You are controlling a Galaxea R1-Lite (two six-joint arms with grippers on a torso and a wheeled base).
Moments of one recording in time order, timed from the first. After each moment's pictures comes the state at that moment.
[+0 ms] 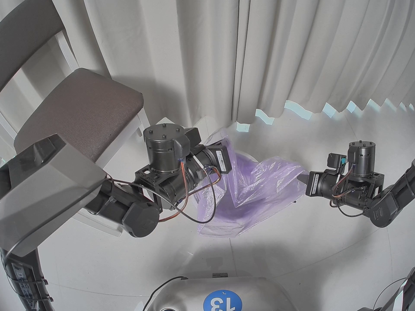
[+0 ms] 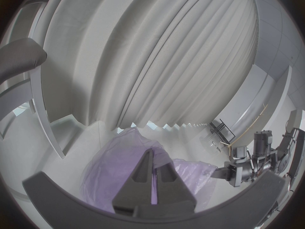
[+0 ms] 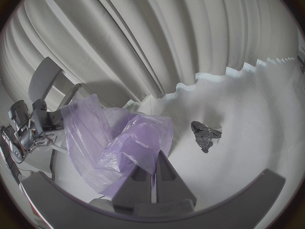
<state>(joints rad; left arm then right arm) -0.63 2.14 -1.14 -0.97 0.01 -0.33 0.28 1.86 -0.65 -0.82 0.14 0.31</state>
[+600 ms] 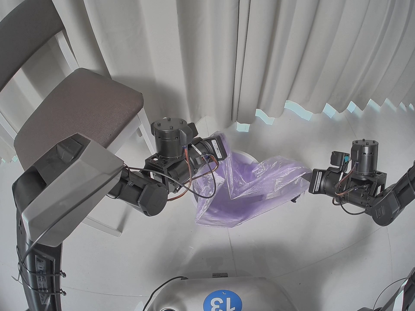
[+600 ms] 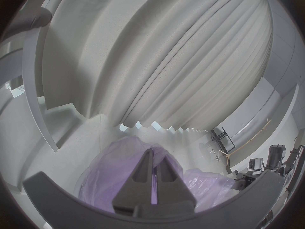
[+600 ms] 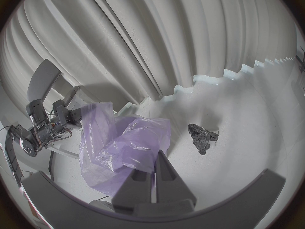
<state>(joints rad) -0.56 2.29 -1.38 -0.86 -0.06 -0.44 0.26 1.85 -0.65 -0.82 0.14 0.31</state>
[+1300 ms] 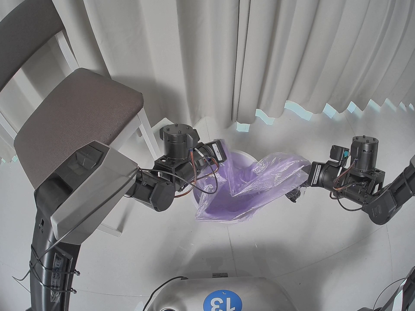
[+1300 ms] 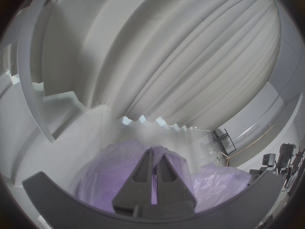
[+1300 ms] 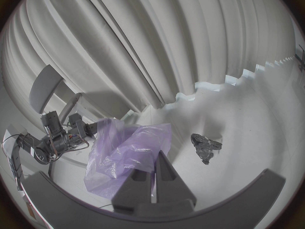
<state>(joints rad) -0.51 2.41 -1.52 -0.79 -0.07 -0.49 0.26 1.90 -0.68 -0.97 0.13 0.34</state>
